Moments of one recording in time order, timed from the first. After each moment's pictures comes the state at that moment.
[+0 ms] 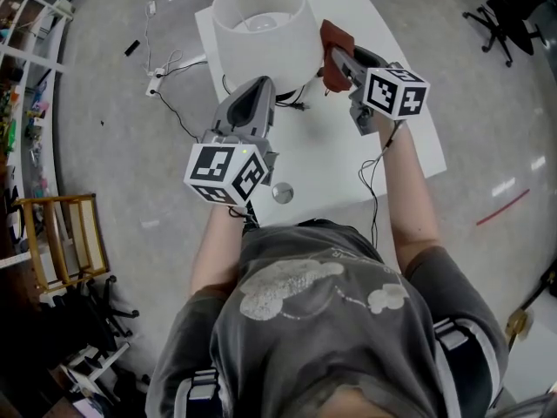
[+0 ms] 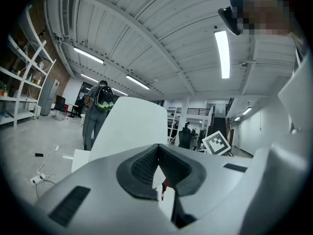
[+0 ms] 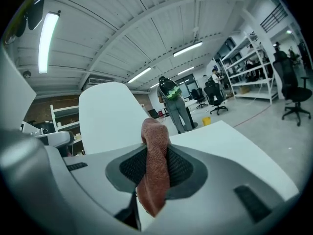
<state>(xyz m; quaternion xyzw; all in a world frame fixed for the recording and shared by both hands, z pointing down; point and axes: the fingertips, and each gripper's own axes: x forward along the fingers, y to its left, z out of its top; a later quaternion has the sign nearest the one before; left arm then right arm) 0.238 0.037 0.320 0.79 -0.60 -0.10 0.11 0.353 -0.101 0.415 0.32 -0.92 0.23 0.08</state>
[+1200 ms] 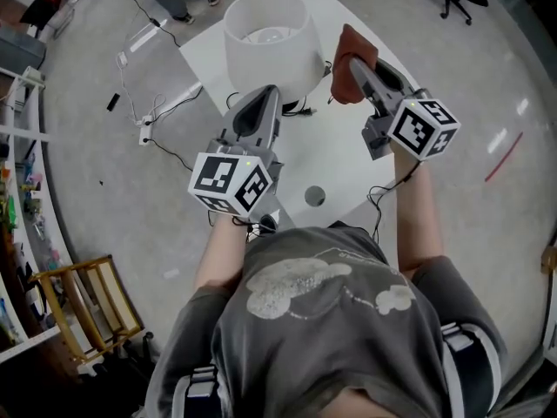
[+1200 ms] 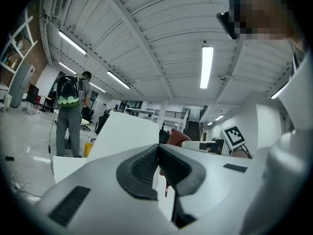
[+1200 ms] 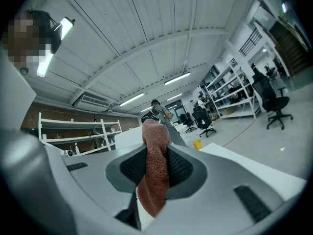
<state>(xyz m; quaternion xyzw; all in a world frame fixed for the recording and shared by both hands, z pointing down) 0.206 0.040 0.309 0.87 -0.47 -0.12 0.10 0.360 -0.021 0.333 0.42 -0.89 0.19 -0.05</state>
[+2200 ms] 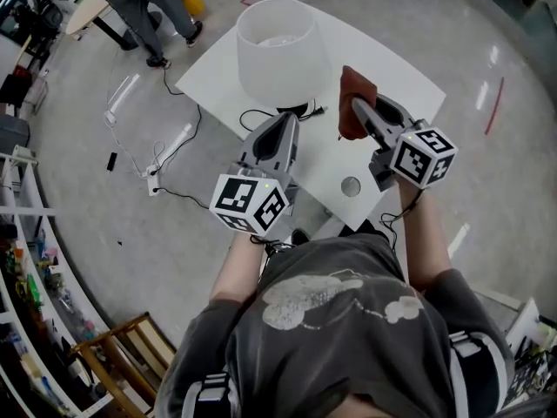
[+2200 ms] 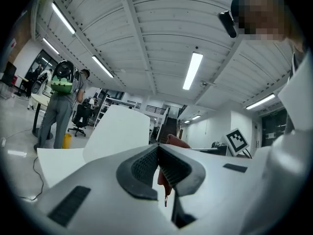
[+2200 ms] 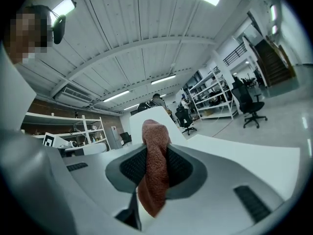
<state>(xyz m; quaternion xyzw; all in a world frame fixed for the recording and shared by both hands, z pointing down) 0.171 0.073 0.329 0.93 -0.34 -0.10 0.13 0.313 0.067 0.372 0.52 -0.83 0.20 -0.03</state>
